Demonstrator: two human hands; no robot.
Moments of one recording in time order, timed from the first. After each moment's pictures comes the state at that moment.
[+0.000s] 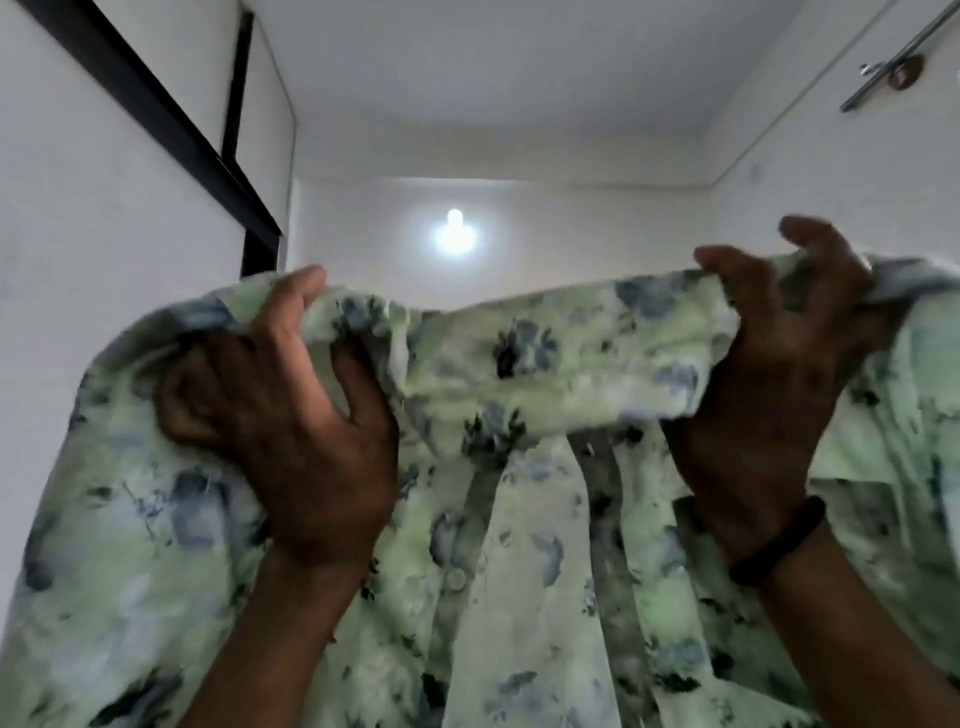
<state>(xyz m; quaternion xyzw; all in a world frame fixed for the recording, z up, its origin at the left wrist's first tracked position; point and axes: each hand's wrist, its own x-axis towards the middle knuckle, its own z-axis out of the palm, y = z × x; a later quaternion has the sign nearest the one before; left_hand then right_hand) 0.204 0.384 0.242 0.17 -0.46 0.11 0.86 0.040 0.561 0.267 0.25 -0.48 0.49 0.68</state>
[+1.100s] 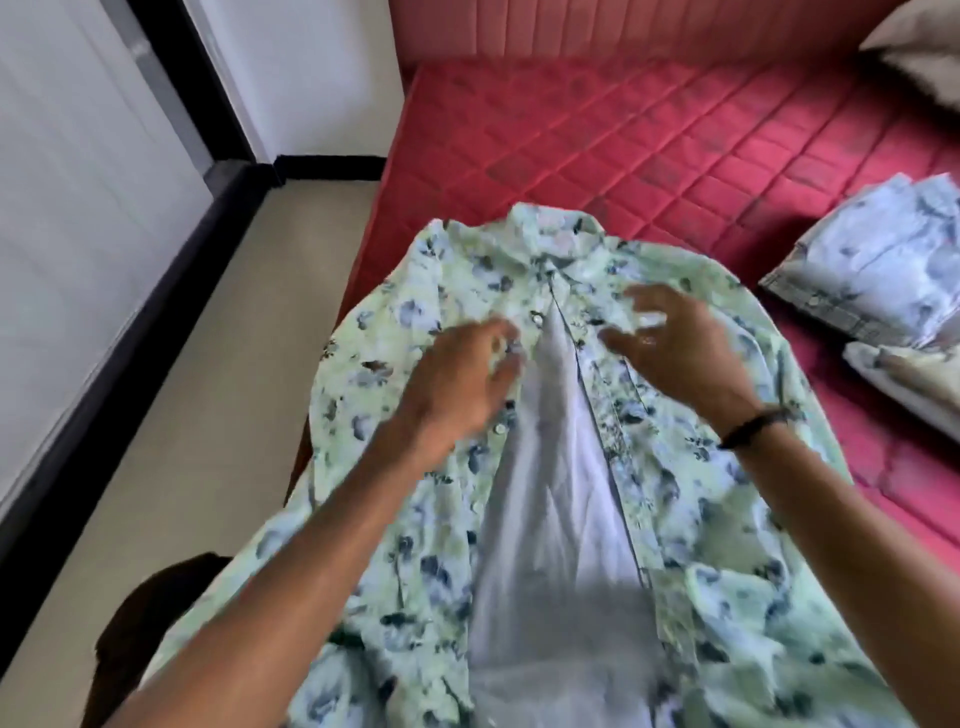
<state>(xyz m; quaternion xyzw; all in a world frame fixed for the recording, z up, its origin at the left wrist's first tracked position) 0.031 0.201 -0.314 0.28 -0.90 -0.30 0.14 -0.165 0.348 -0.296 0.34 -0.86 0.35 -0.11</state>
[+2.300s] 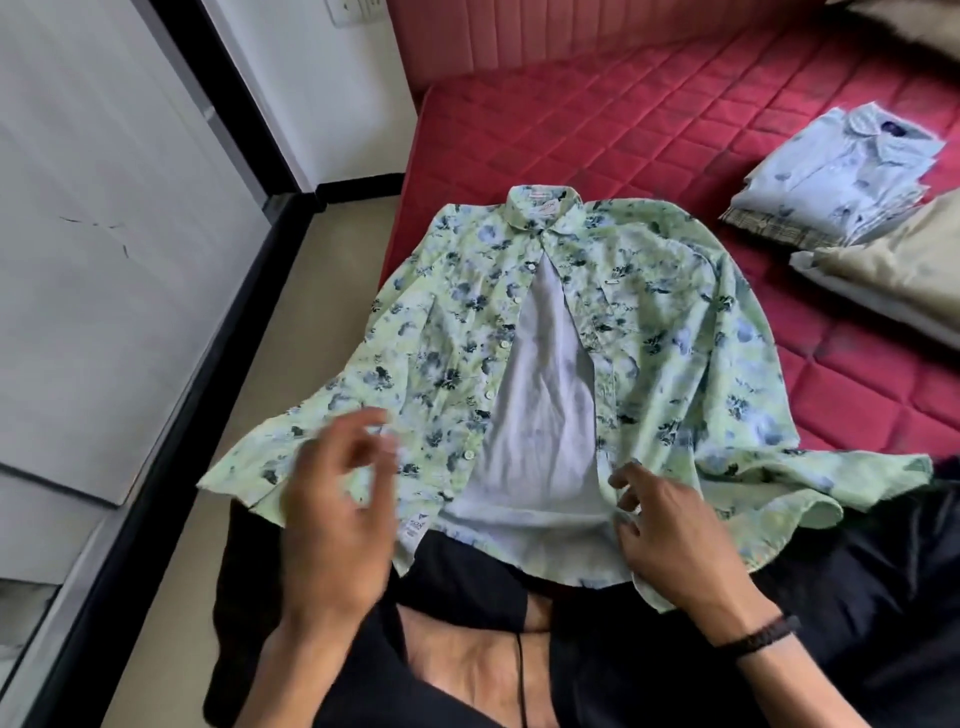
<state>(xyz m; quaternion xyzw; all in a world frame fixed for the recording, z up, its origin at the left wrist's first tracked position) 0.264 0.395 -0.254 0.38 -0.80 -0.25 0.39 0.048 0.572 -0.335 0.38 -0.88 0.21 -0.17</state>
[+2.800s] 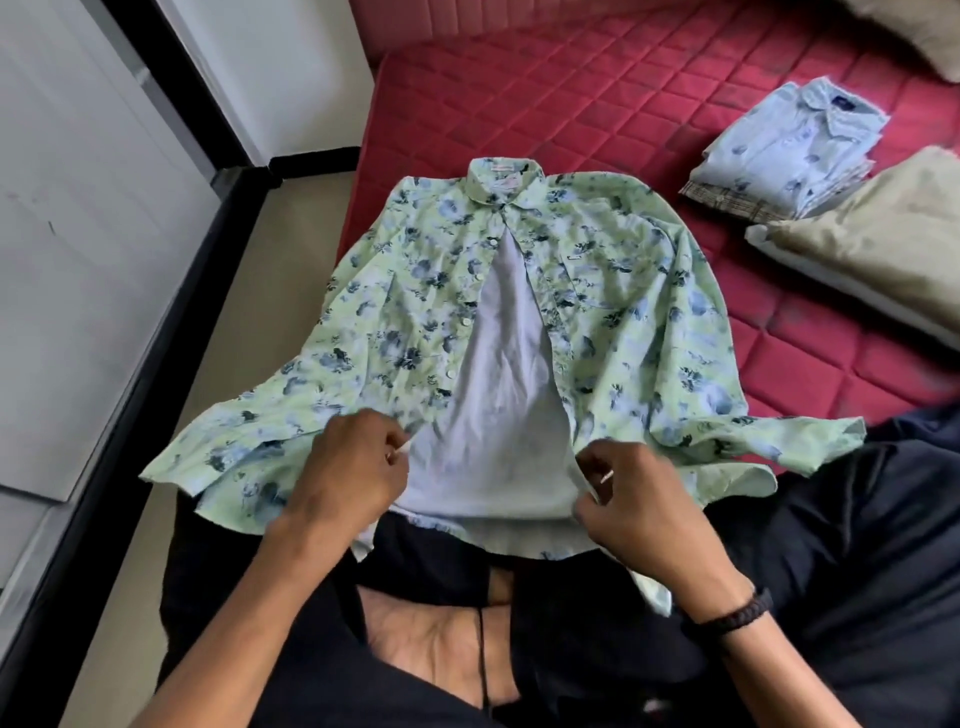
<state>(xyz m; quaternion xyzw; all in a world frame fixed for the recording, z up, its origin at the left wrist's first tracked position) 0.223 0.368 -0.268 0.44 -0.88 -0.19 -0.01 0.054 0.578 -0.298 0.36 -0.86 0.28 -0.21</state>
